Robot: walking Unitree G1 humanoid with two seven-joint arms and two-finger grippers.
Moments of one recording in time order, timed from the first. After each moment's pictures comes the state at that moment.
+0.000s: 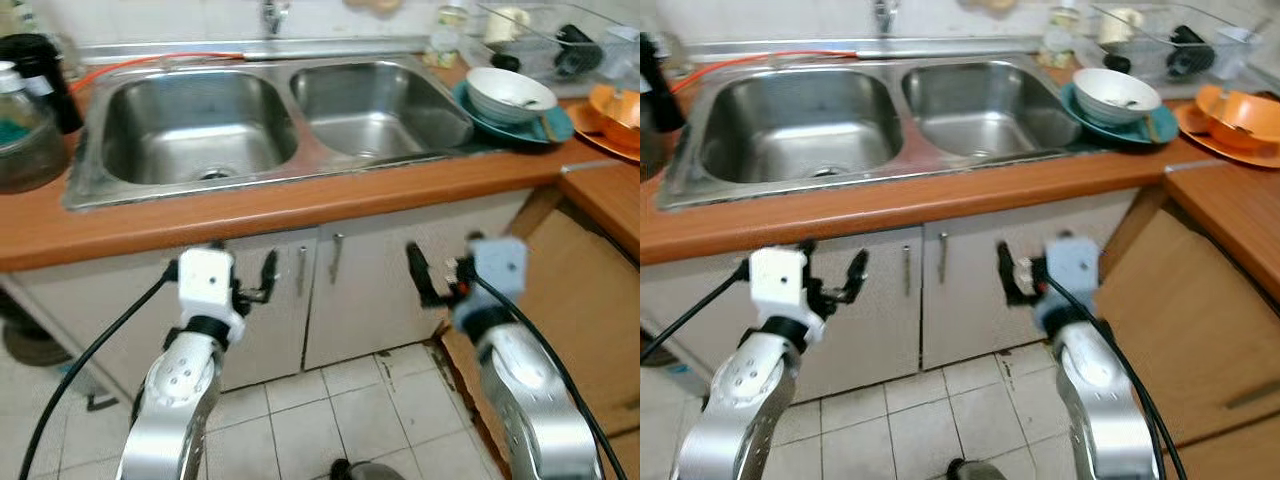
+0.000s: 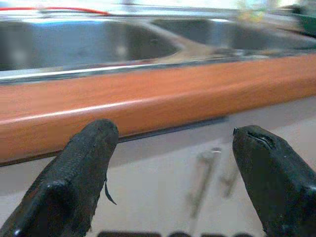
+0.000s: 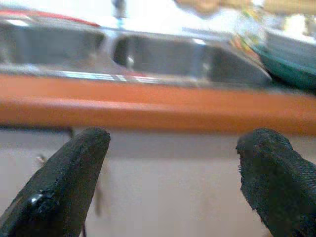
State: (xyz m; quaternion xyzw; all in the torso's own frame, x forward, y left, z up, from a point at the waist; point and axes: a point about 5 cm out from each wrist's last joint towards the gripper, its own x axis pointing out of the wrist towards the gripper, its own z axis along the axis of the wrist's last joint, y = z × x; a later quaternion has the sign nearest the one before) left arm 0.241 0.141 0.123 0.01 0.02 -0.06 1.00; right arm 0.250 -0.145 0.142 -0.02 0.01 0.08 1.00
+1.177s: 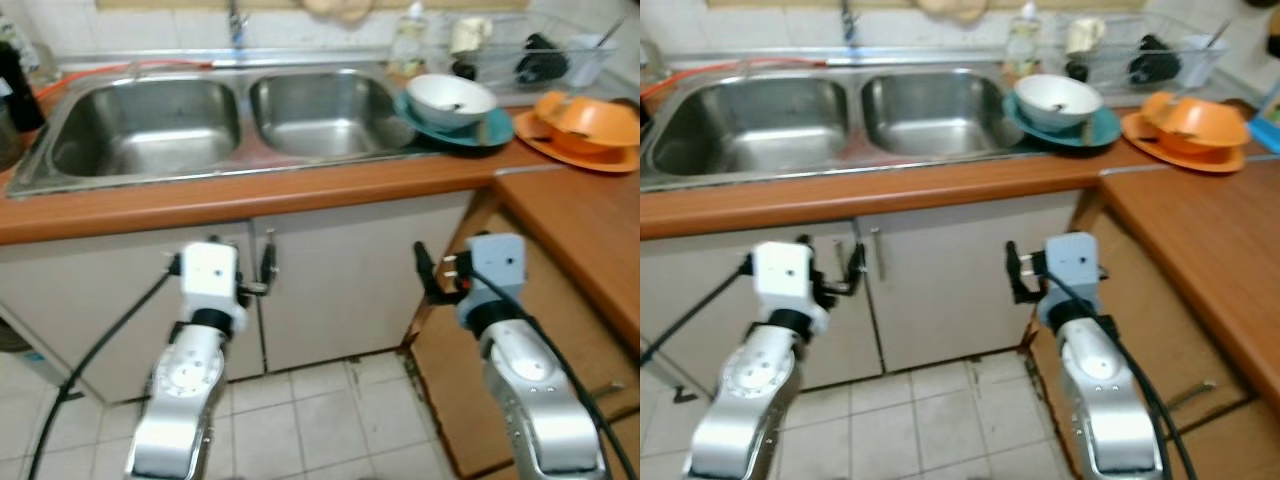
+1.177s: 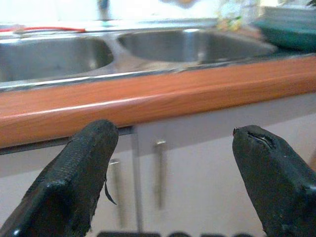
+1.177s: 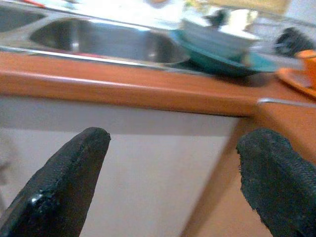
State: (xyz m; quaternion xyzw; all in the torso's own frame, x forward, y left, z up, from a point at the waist) left arm 0.249 0.133 0.127 0.03 0.01 -0.05 1.00; right arm 0.251 -0.156 0.136 -0.06 0.04 0.04 1.00
